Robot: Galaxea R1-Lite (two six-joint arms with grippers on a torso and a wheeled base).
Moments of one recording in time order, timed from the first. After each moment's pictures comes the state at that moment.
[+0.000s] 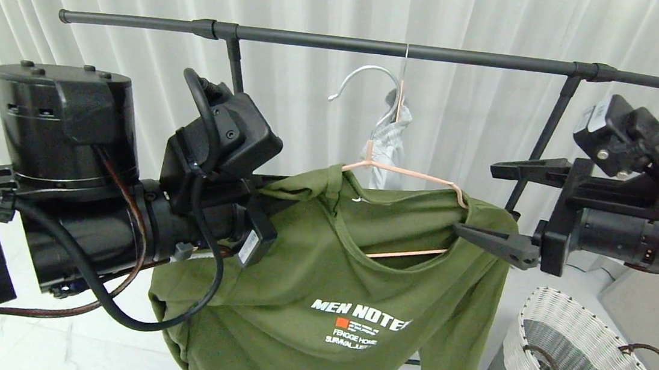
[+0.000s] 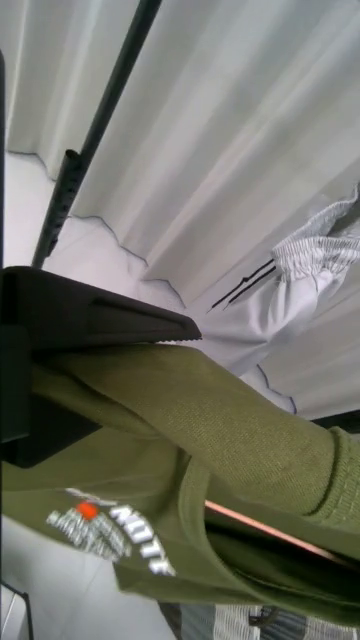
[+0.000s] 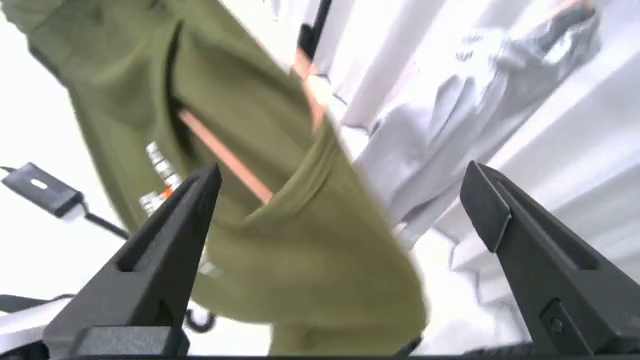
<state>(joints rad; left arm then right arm) -0.60 1.47 -0.84 -0.45 -0.13 0.55 0.57 1.43 -1.00 -0.21 0.37 -0.40</state>
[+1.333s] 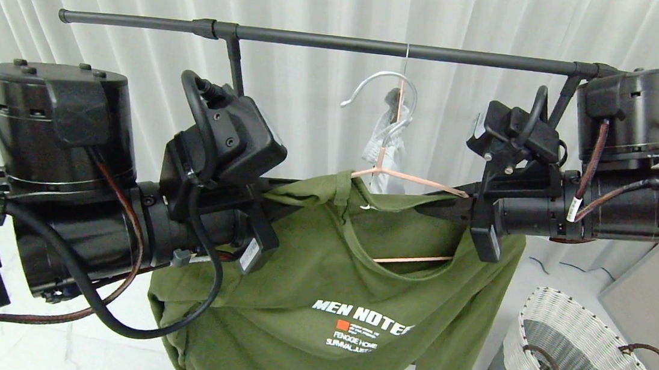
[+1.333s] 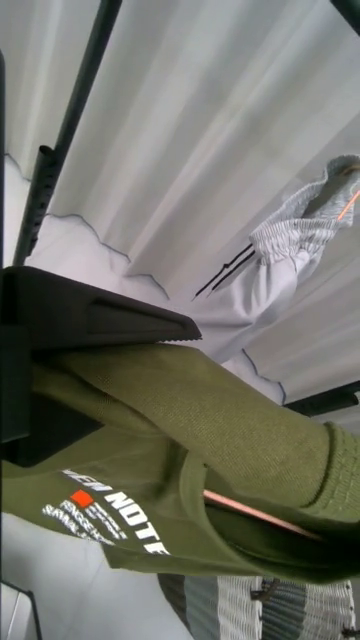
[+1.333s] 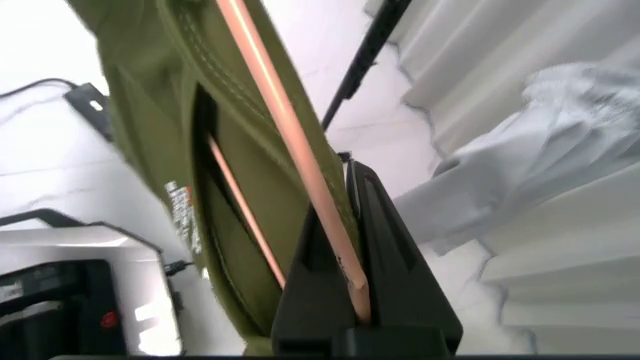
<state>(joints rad) -0.62 1.46 -0.84 -0.45 -0.17 0.59 0.65 1.64 -1.29 0.06 0.42 -0.54</state>
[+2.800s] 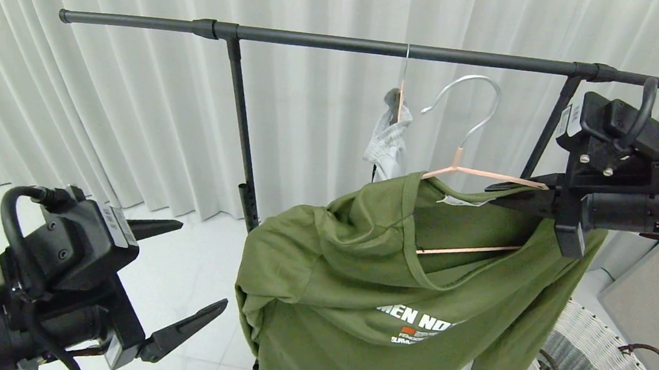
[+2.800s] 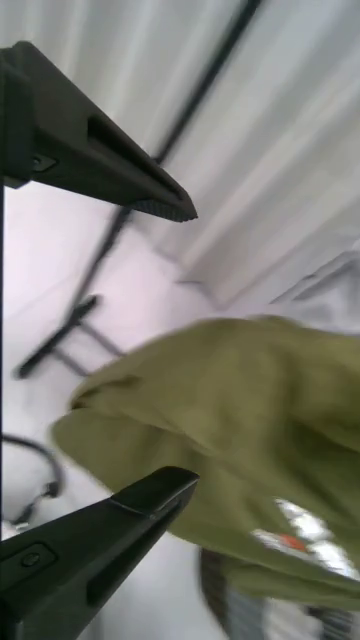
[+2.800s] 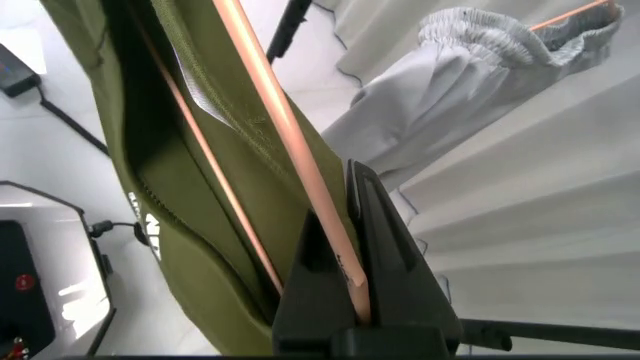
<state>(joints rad) -0.41 1.16 -0.41 -0.45 -0.19 0.56 0.48 1.49 -1.26 0.18 0.42 -0.70</state>
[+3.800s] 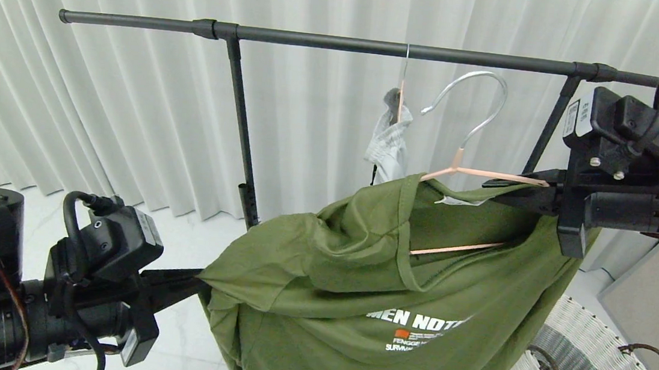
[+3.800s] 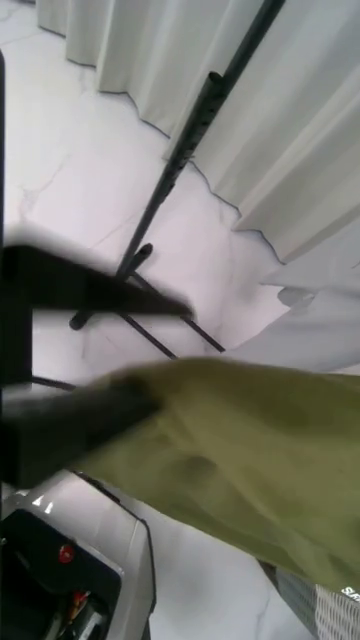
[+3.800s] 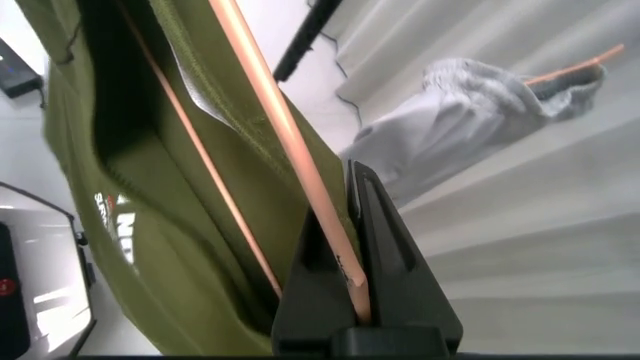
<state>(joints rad) -0.29 1.28 -0.42 -0.45 -0.39 0.55 0.51 1.48 -1.24 0.14 0.44 -0.73</state>
